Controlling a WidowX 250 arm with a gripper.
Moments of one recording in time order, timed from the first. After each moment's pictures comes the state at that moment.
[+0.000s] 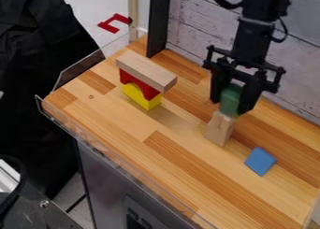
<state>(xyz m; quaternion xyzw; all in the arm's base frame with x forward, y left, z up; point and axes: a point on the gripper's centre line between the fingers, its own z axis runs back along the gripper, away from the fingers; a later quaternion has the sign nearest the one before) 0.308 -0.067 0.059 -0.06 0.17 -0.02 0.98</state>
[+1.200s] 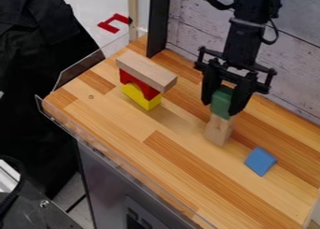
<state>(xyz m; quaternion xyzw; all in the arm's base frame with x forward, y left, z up) 0.299 -0.059 0.055 -0.05 0.19 0.00 0.98</state>
